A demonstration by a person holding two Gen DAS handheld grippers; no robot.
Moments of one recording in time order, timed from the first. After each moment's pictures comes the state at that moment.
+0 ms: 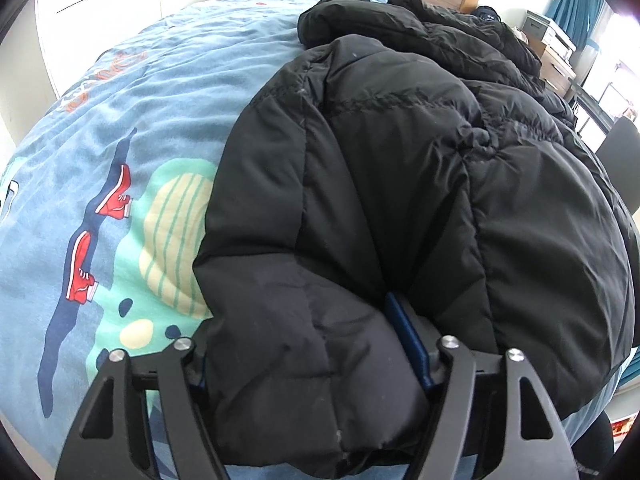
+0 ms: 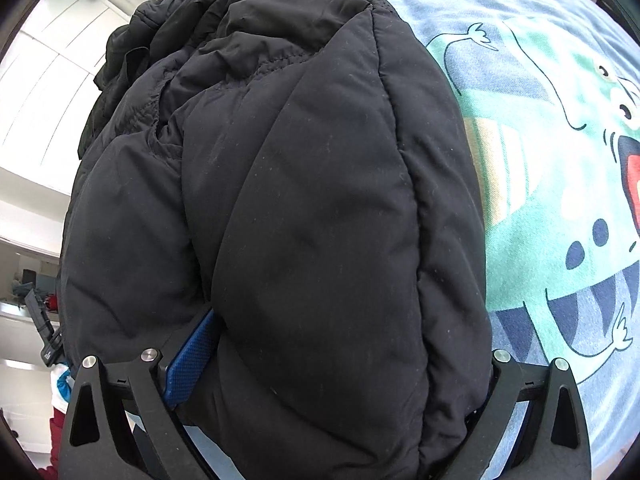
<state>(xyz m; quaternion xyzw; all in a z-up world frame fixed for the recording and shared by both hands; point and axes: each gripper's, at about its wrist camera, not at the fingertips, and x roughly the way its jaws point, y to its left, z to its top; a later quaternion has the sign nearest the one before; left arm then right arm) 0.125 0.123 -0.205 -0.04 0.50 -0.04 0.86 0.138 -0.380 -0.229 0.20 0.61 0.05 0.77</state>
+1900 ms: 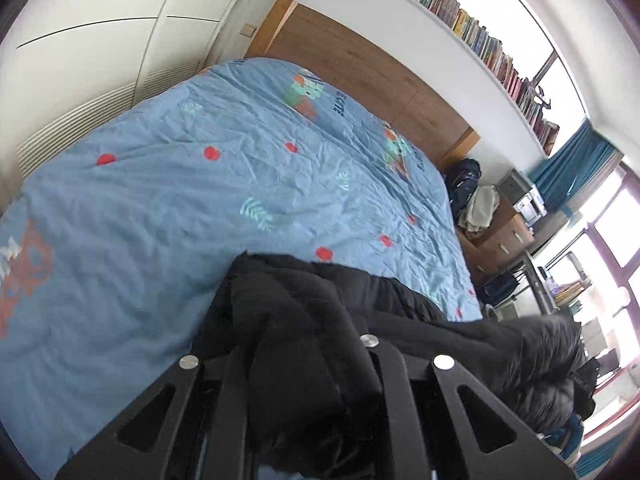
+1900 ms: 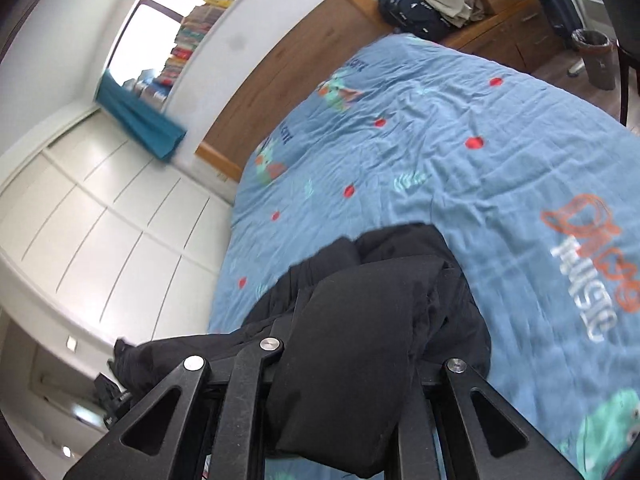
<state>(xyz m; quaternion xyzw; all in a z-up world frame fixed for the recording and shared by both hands) 0.481 0.150 0.043 -0.25 0.38 -0.07 0.89 0.411 -0.468 -0.006 0.40 0.36 0.09 0.84</state>
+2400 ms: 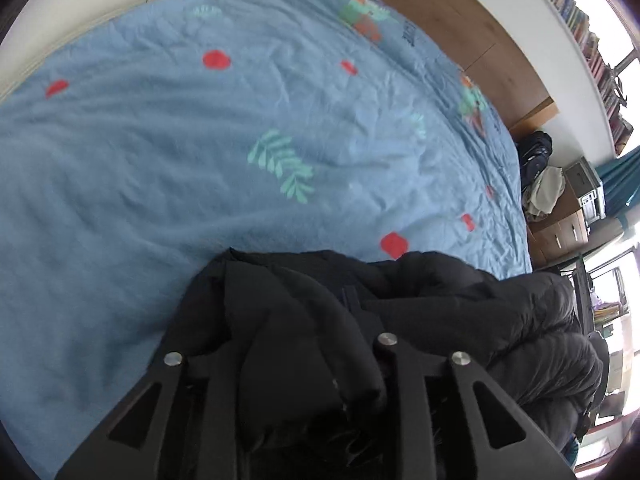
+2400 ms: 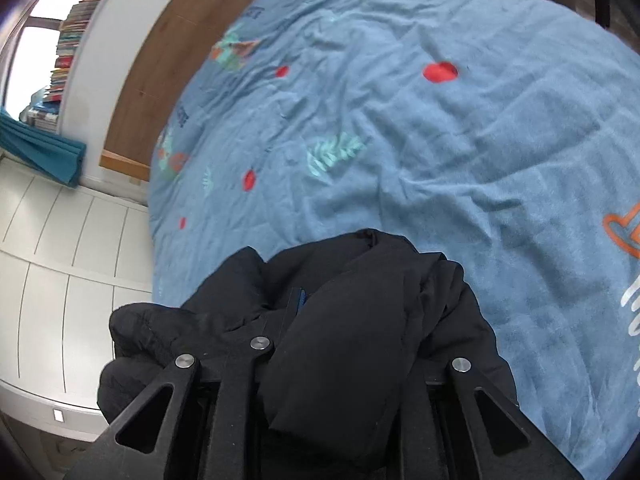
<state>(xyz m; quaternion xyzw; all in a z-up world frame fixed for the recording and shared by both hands) 0.668 0.120 -0.126 -0.27 0.50 -0.01 0.82 0.582 -0.482 -0.162 0.43 0.50 -0.01 0.75</state>
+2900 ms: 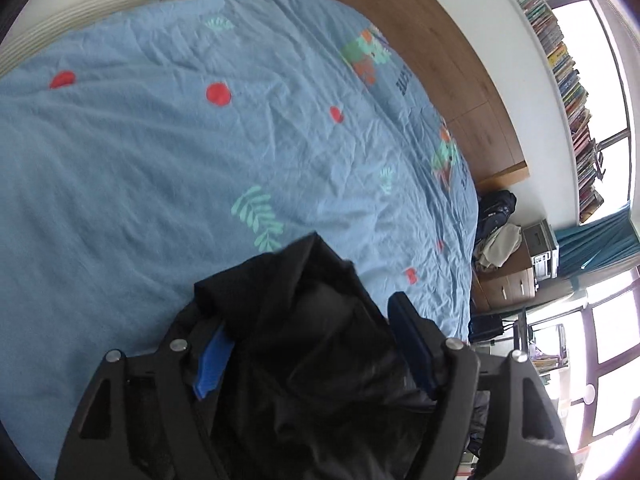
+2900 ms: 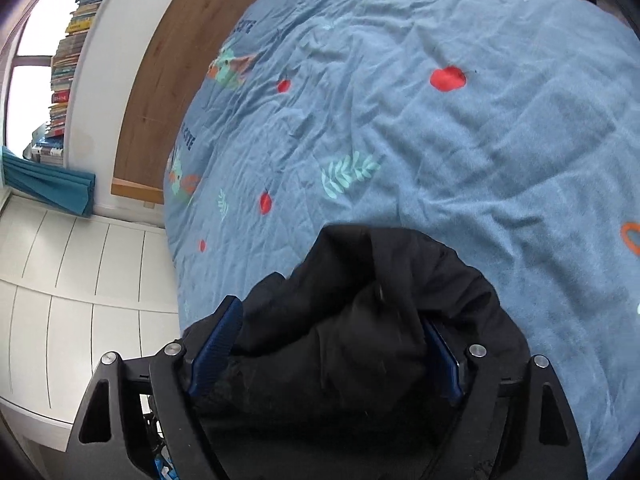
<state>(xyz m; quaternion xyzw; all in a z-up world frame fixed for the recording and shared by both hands) 0.672 0.176 -0.053 -0.38 0.45 -0.03 0.81 0.588 -0.505 -0.105 0.48 0.45 0.00 0.75</state>
